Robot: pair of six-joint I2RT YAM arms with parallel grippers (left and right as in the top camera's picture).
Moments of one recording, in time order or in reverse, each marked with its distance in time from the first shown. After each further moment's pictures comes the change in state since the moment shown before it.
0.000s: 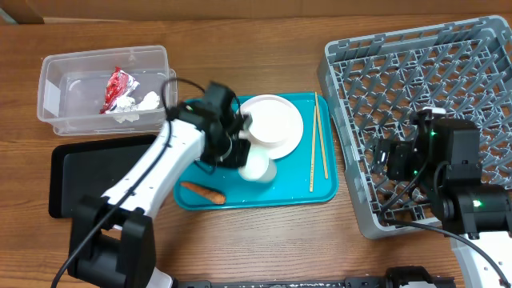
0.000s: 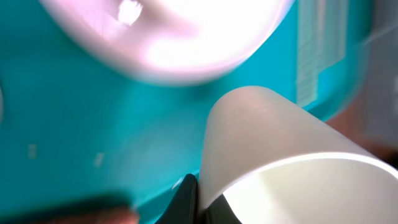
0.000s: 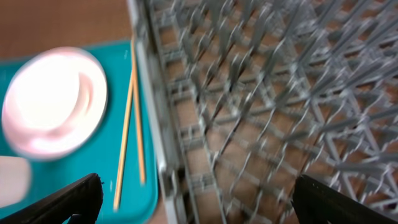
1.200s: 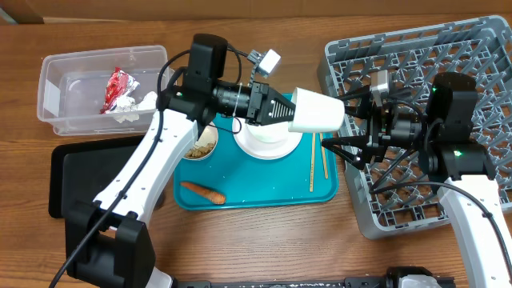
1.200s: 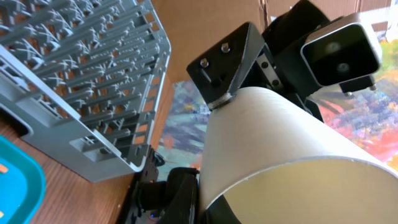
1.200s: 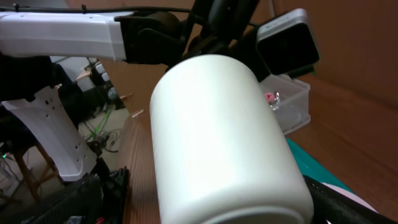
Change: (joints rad) left arm -0.012 0.000 0.089 0.584 0.932 -0.439; right arm -0.041 0.263 0.009 0.572 -1.384 -0.412
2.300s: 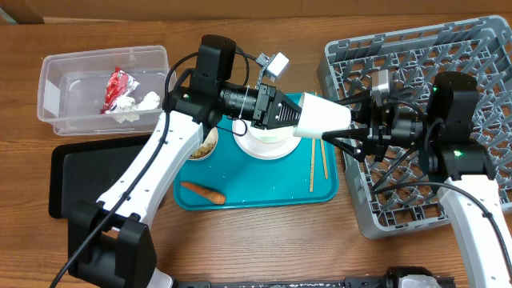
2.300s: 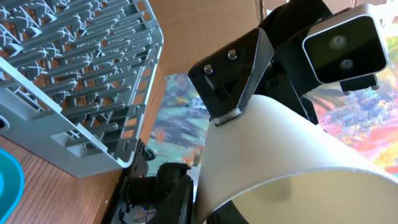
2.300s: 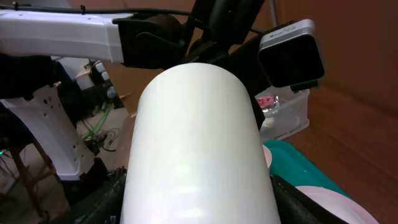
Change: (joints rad) left arm -0.030 0.000 0.000 0.027 0.011 -0.062; right arm 0.000 0.000 0.000 0.014 0.001 -0.003
